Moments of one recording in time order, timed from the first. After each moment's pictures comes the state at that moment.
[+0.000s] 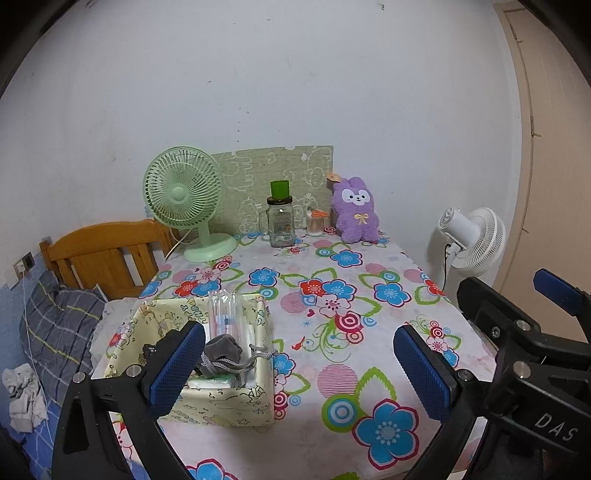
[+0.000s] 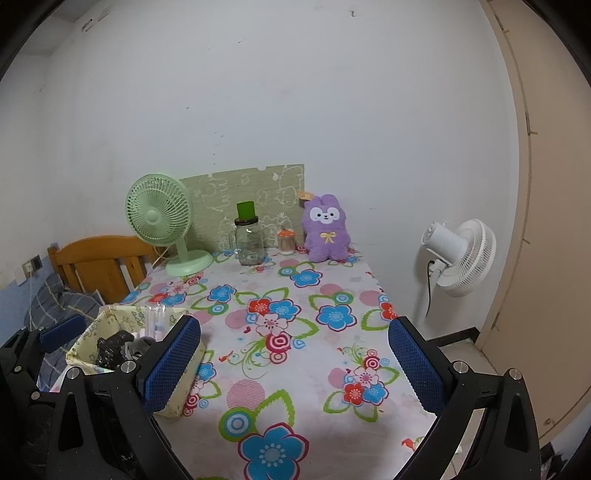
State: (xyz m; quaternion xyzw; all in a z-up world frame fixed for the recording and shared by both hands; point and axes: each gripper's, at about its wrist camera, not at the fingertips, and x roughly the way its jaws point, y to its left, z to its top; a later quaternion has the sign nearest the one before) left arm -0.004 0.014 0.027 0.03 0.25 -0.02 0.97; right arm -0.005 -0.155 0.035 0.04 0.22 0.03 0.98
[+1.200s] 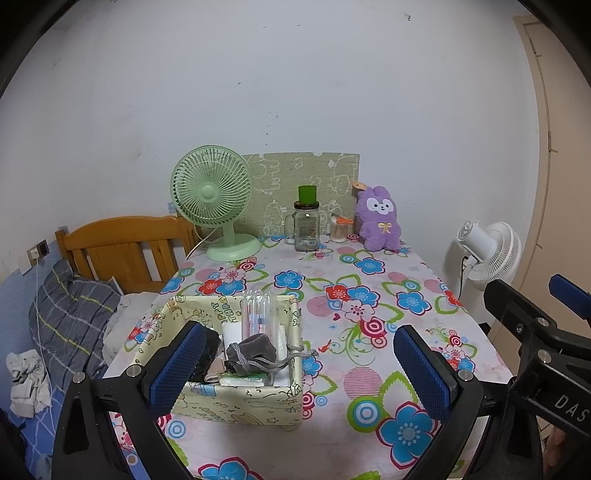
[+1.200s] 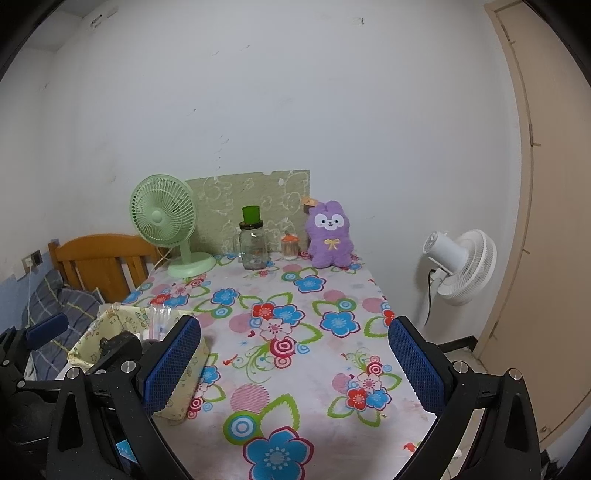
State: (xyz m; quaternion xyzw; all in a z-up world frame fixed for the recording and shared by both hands) left arm -0.010 0.041 0.030 0.01 0.24 0.01 0.97; right arm -0.007 -0.143 0.042 0.02 0.21 0.03 0.98
